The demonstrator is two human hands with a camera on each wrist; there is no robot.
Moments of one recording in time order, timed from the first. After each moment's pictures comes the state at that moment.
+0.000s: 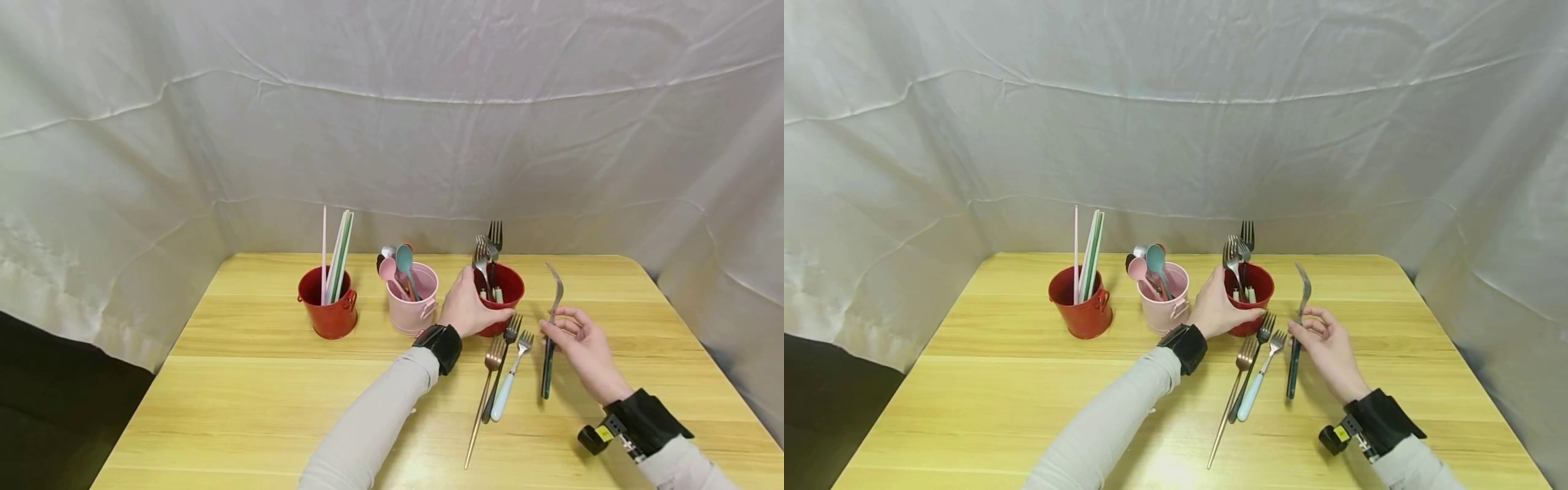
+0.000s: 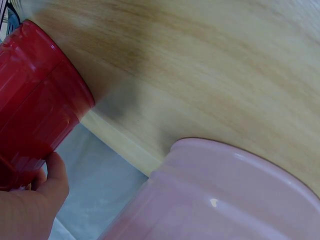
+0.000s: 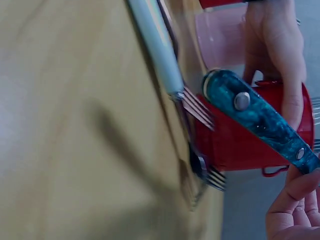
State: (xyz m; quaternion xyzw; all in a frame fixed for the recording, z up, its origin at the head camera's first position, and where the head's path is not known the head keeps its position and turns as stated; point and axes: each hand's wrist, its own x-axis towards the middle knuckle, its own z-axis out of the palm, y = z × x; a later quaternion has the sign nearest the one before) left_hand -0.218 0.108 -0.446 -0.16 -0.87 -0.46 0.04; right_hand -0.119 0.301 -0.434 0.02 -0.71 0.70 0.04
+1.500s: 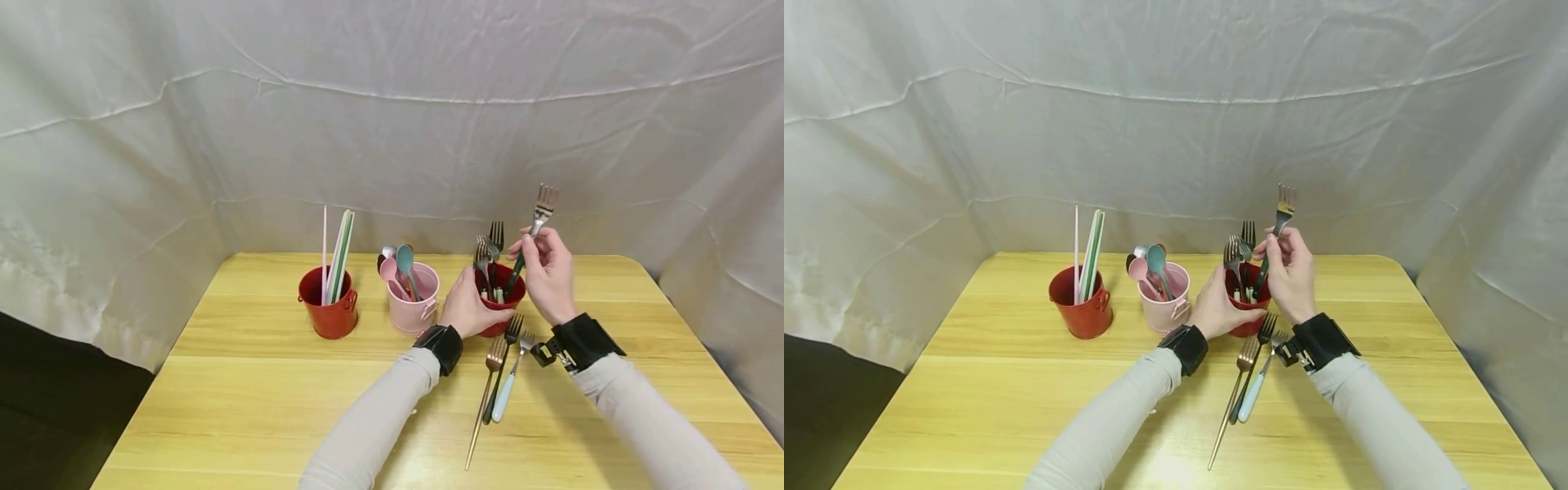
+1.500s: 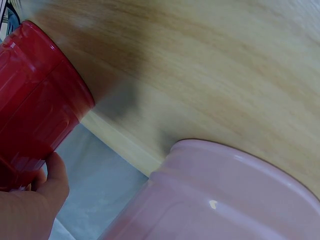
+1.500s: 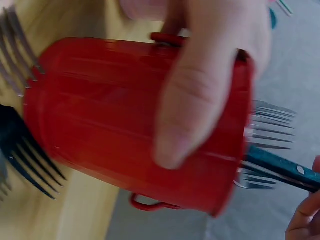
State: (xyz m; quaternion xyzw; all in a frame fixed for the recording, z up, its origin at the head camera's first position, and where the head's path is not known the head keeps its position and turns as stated) left_hand -0.221 0.109 -0.448 -0.16 -0.87 -0.46 0.04; right_hand -0.191 0.230 -0.349 0.14 -0.76 0.57 0.30
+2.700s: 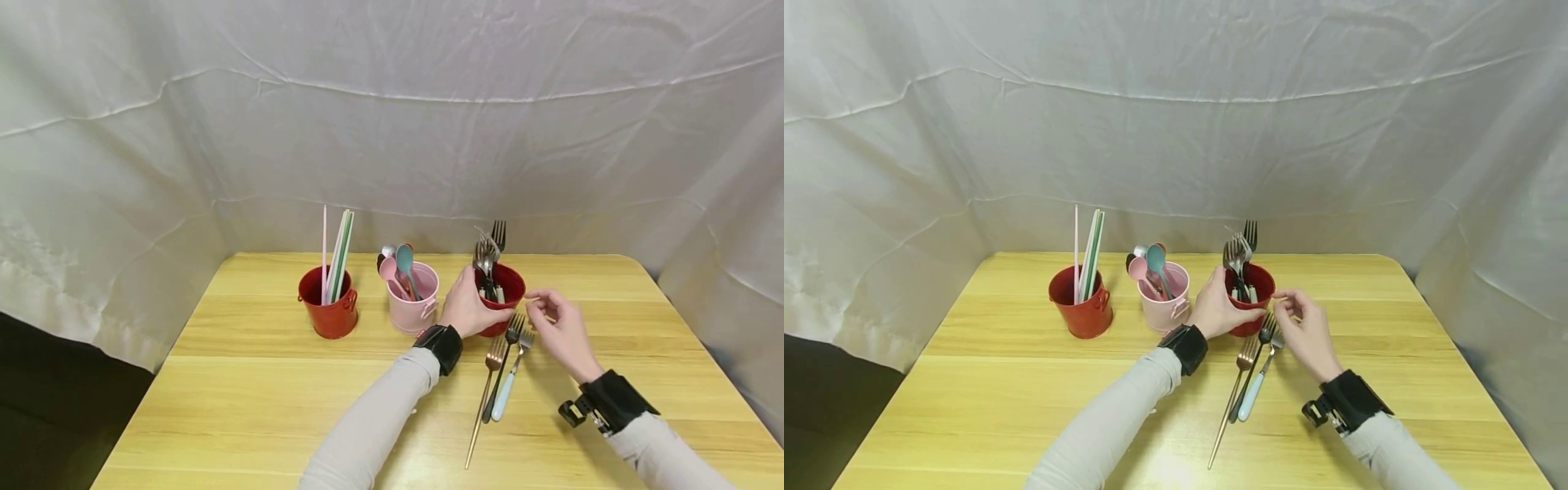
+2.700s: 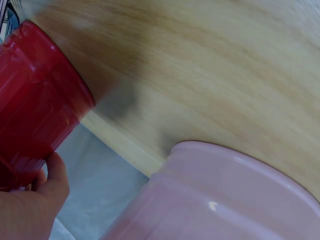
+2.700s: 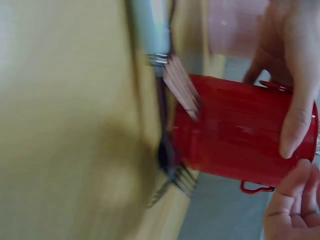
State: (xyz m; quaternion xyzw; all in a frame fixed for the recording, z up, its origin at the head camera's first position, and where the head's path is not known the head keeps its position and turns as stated) left_hand -0.219 0.108 -0.446 -0.16 -0.88 -0.45 0.04; right_hand -0.146 0.272 -0.421 0.09 -0.86 0.48 0.17
